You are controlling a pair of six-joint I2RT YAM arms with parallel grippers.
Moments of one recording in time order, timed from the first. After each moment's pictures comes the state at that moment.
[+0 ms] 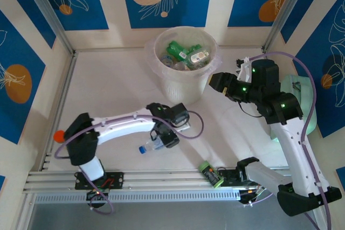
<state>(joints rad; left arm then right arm) -1.05 1.63 1.26 -0.95 0.00 -0.01 0.31 0.98 1.36 -0.92 -0.44 0.73</state>
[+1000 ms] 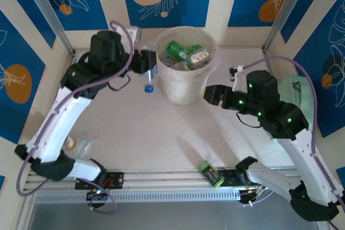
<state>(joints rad) -0.63 1.45 1.96 -0.89 0.04 -0.31 0.55 0.90 1.36 -0.96 -0.24 0.68</state>
